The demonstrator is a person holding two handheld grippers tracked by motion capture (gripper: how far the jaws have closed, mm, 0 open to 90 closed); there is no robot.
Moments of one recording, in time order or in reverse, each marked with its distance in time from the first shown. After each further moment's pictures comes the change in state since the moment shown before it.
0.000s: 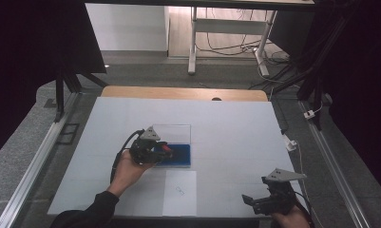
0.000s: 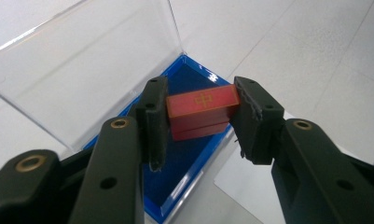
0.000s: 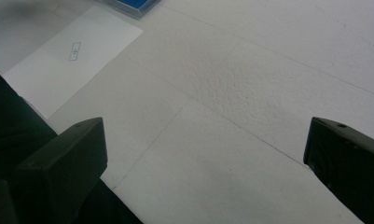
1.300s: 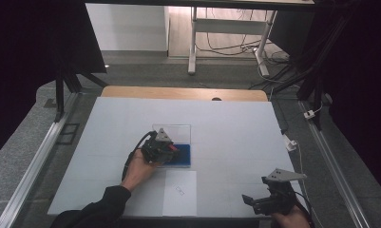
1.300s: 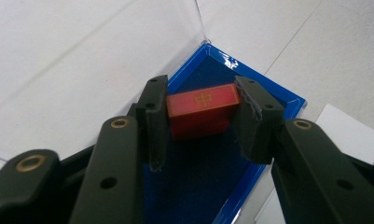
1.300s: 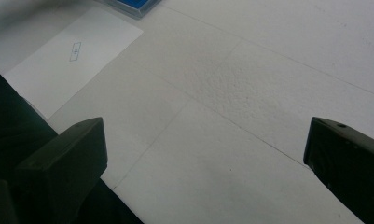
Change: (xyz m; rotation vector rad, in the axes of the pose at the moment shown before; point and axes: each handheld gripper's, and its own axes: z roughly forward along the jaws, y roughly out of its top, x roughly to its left) left arm 0.003 -0.002 0.048 0.055 0.077 0.050; right arm 0.000 0.000 0.000 -0.001 0.003 -0.002
